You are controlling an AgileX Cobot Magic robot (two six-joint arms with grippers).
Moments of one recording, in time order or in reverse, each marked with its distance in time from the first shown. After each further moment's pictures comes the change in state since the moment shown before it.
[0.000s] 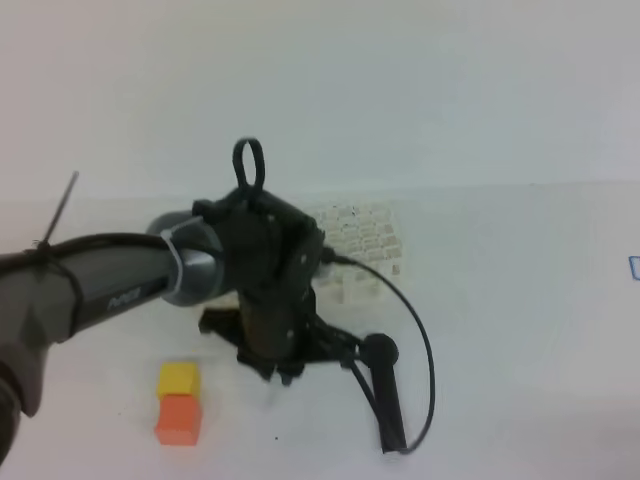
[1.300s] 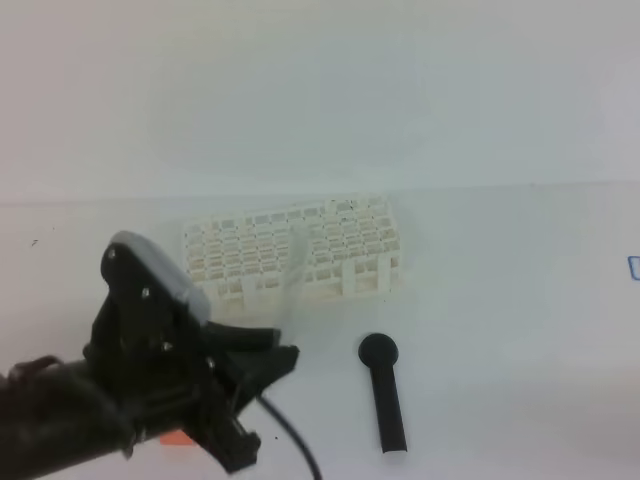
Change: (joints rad) left arm 0.265 -0.749 0.786 -1.928 -0.398 2.266; right arm 0.000 0.000 0.008 -0.068 -0.286 -0.009
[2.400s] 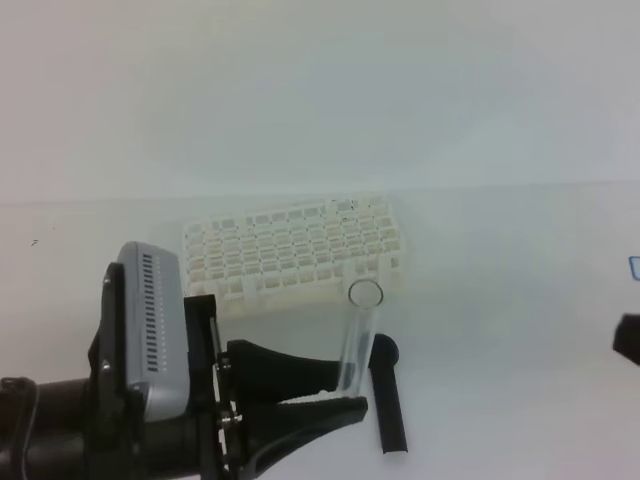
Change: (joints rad) left arm 0.001 -0.073 0.074 -0.038 0.431 0.322; right arm 0.035 0.686 -0.454 -1.378 -0.990 1.426
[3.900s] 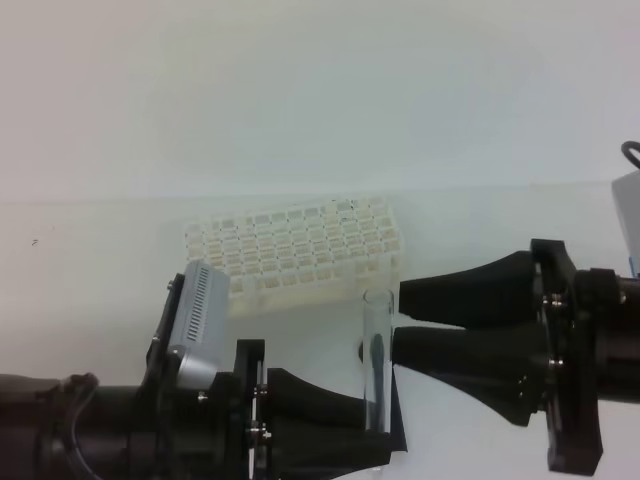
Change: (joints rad) left arm 0.000 0.216 -0.002 0.000 0.264 -0.061; right arm 0.469 0.563 -0.231 0.336 -0.186 -0.313
